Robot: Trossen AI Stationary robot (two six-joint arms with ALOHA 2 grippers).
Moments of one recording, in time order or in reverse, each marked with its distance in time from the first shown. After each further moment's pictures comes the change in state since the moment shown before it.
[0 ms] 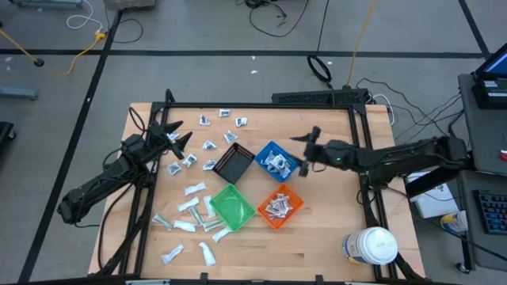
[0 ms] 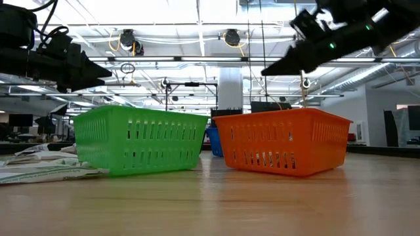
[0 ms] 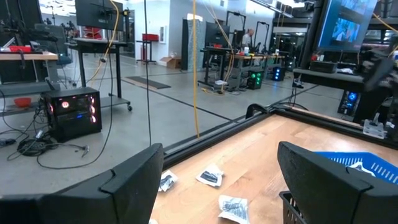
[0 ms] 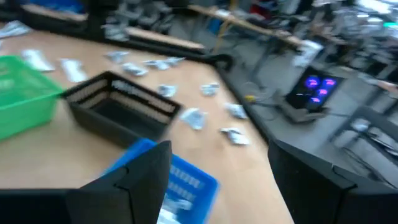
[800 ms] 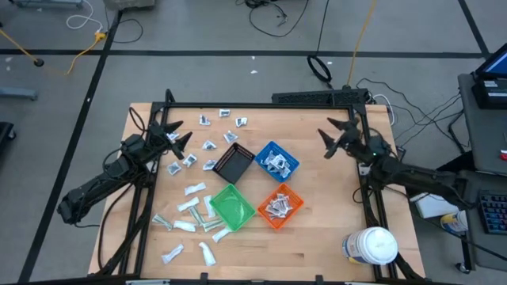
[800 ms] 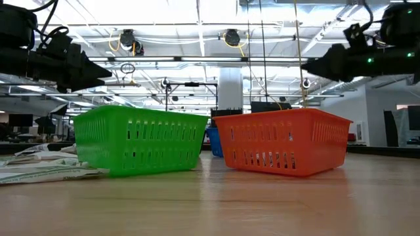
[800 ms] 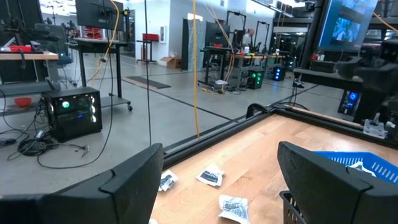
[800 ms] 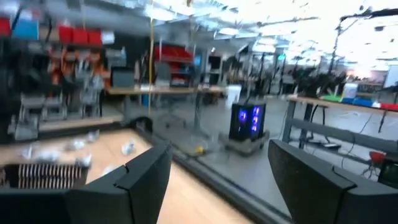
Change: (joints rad) left arm 0.000 0.000 0.000 -0.002 0.000 0.000; right arm -0.419 -0.612 -0.406 0.171 -0.159 0.154
